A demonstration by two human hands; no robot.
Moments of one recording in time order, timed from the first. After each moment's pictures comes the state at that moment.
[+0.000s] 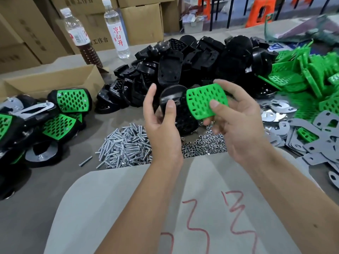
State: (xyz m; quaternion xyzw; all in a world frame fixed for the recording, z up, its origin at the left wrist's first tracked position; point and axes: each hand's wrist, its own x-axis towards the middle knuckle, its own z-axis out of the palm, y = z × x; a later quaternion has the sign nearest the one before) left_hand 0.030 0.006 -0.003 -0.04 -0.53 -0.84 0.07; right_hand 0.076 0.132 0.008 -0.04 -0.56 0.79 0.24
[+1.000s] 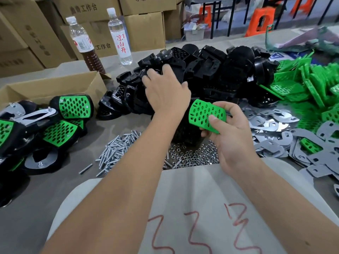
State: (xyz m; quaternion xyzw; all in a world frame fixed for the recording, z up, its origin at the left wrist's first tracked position) left_hand -0.072 0.038 0.046 -0.07 -0.94 -0.26 0.21; right_hand 0.066 0.114 0.000 -0.14 -0.52 0.81 0.23
